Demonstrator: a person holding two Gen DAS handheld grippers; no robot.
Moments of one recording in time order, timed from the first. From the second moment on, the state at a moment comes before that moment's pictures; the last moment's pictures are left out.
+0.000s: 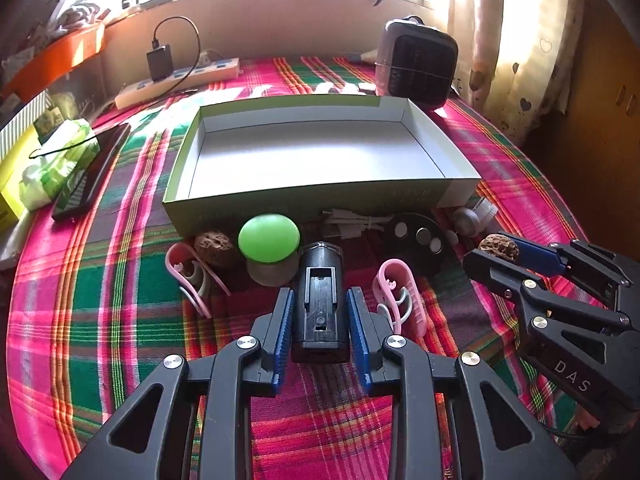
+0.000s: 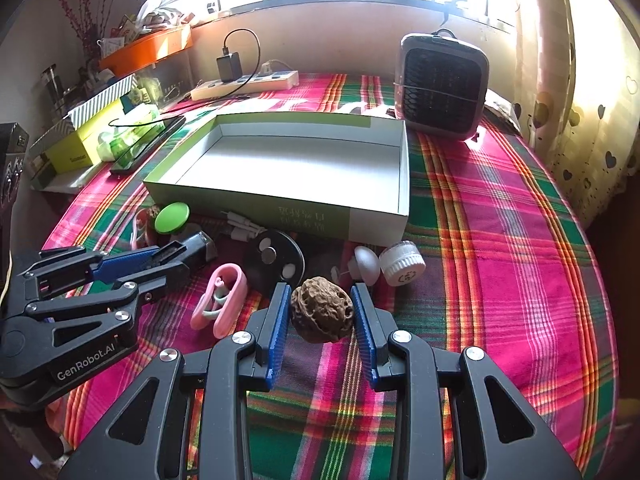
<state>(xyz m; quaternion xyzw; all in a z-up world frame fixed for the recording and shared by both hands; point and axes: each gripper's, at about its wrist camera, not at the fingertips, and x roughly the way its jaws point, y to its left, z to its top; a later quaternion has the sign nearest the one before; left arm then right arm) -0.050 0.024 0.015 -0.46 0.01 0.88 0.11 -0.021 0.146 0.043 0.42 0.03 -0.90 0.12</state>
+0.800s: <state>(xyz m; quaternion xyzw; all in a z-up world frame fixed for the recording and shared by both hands) -0.050 0.024 0.022 -0.44 0.01 0.89 0.11 -0.024 0.142 0.046 0.42 0.03 -0.90 0.12</state>
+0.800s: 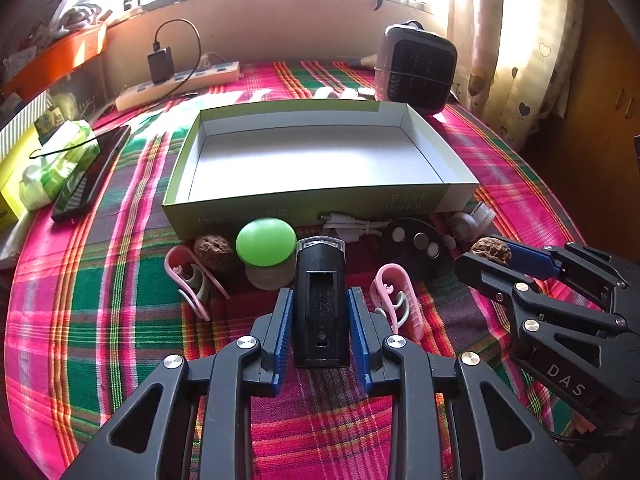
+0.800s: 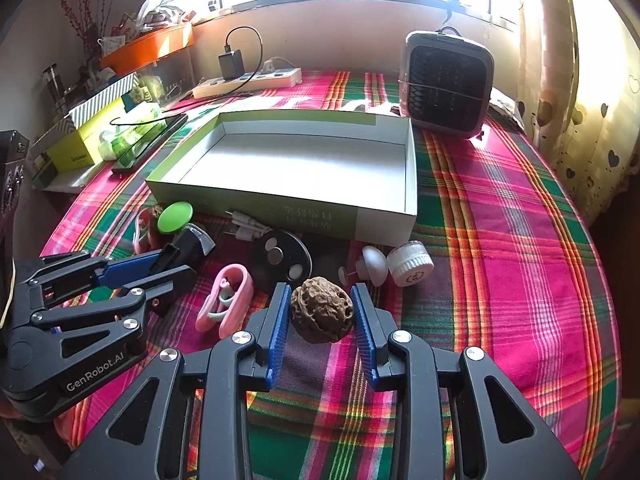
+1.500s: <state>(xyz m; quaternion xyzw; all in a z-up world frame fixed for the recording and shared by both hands) -0.108 0.001 0.065 -0.41 0.00 0.91 0.12 -0.091 0.117 0.086 0.39 0.04 -0.91 0.14</state>
